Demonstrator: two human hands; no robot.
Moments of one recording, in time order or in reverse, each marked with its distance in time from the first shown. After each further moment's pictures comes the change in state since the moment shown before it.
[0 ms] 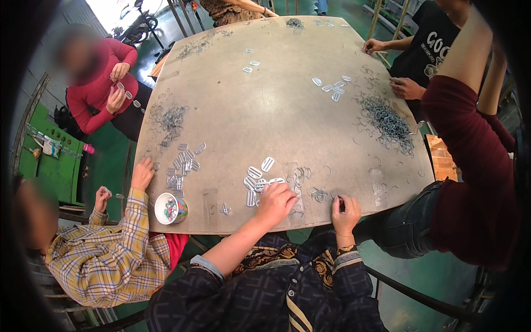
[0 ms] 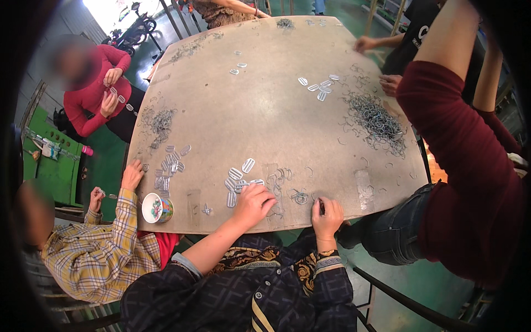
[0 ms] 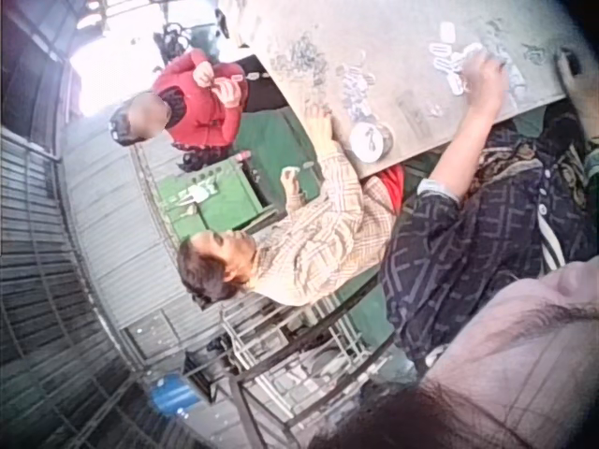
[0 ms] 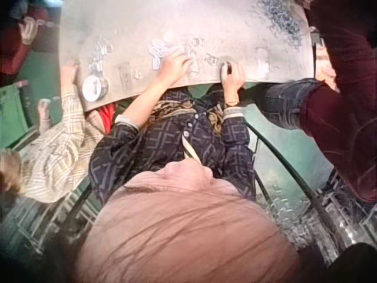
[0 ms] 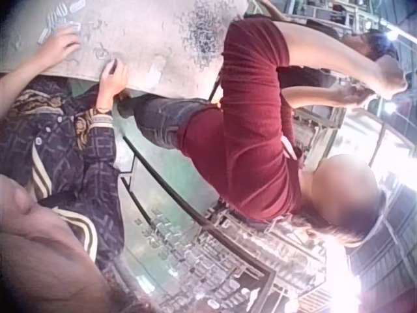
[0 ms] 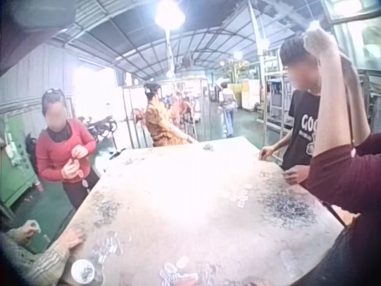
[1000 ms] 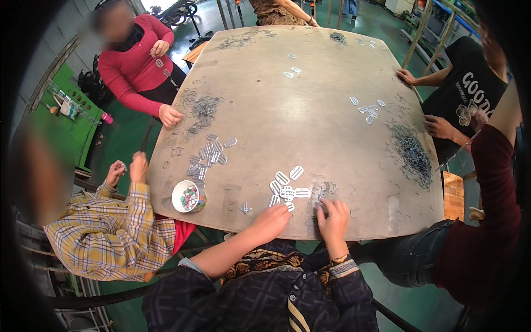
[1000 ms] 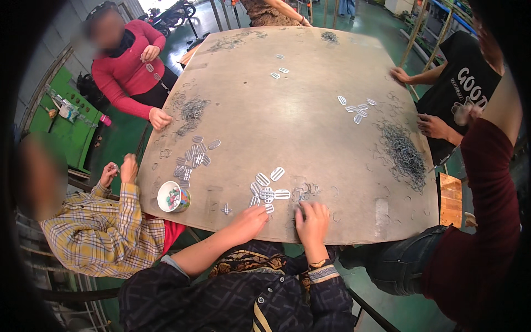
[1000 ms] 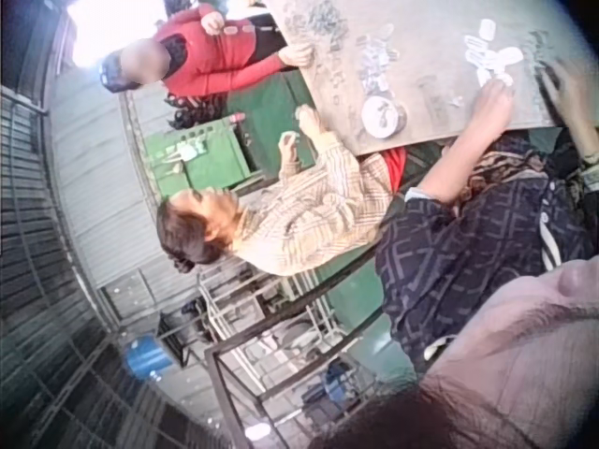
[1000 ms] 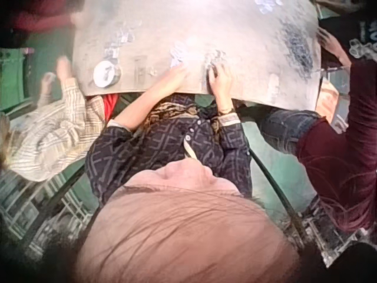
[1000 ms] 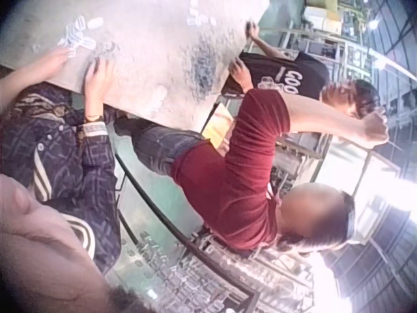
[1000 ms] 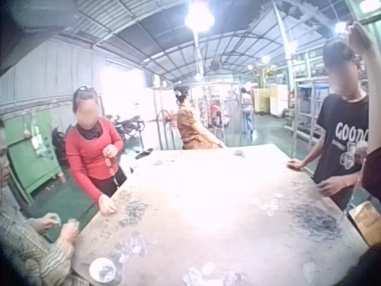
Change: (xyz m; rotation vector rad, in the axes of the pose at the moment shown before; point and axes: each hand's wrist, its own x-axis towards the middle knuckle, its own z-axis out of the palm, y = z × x) left_hand -0.050 -0.020 -0.053 0.177 -0.282 -0.015; right_hand 0.019 -0.081 0.036 0.142 -0.349 -0.177
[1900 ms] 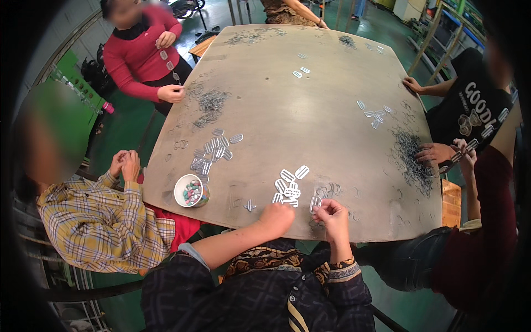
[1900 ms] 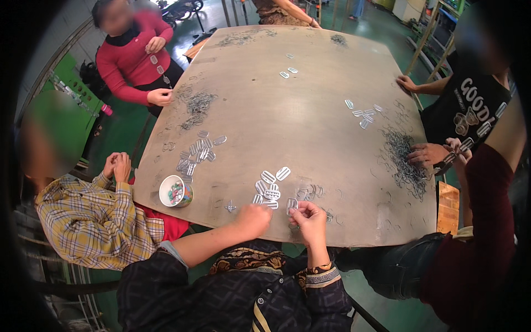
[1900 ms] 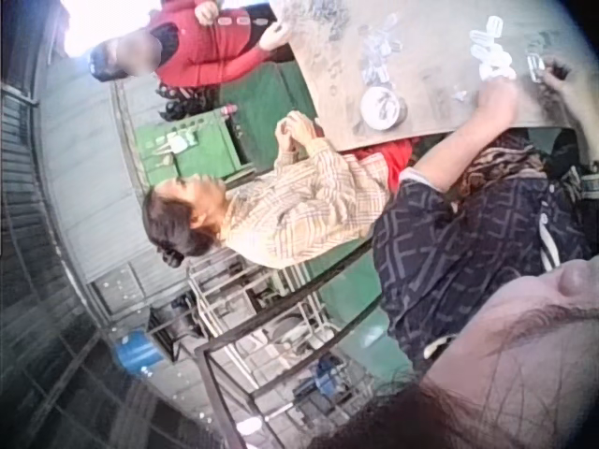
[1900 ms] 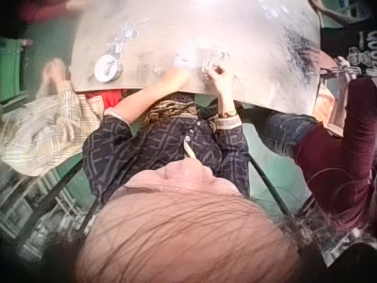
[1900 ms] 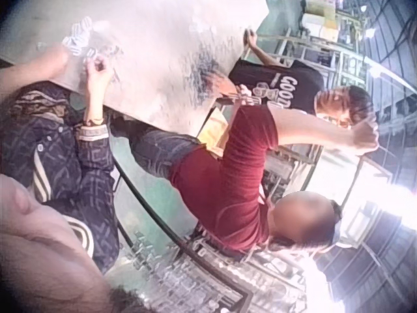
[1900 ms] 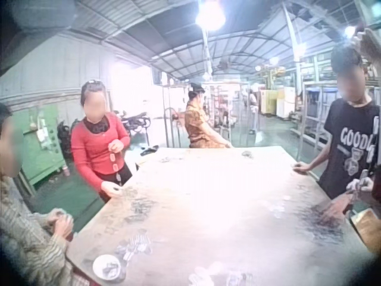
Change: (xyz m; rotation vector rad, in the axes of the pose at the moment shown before) left_hand 0.010 0.011 -0.008 0.207 -0.087 -0.154; right_hand 0.018 -0.031 -0.010 1.057 -0.275 0.757
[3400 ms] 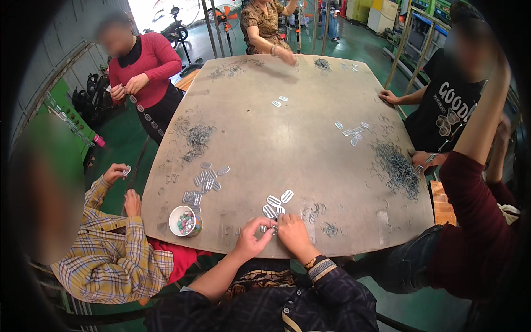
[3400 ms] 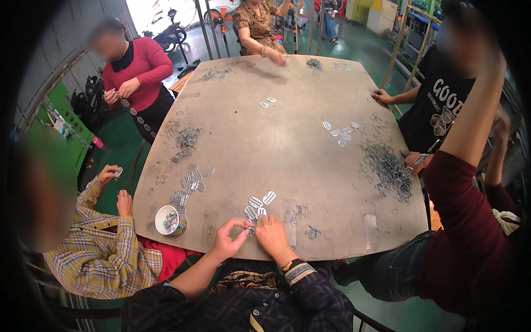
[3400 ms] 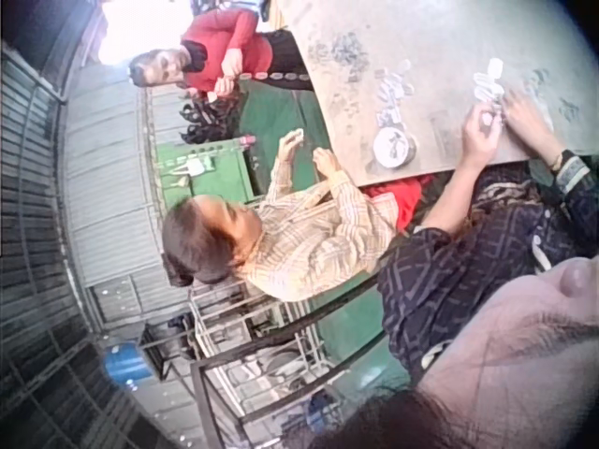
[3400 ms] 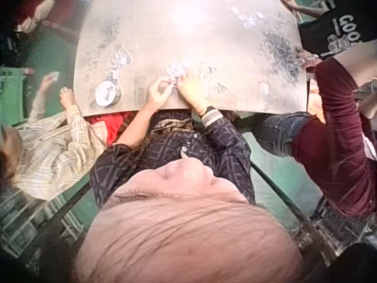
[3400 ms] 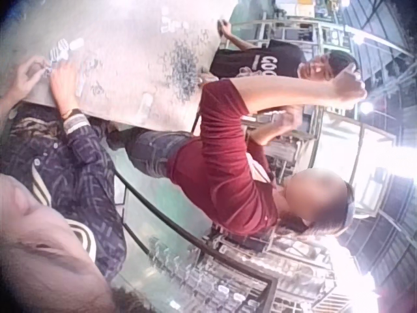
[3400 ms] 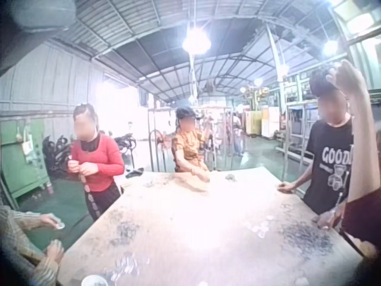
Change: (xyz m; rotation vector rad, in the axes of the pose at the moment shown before) left_hand -0.013 -0.023 -0.036 -0.985 0.539 -0.056; right_hand 0.037 0.026 0.058 -1.609 -0.115 -0.906
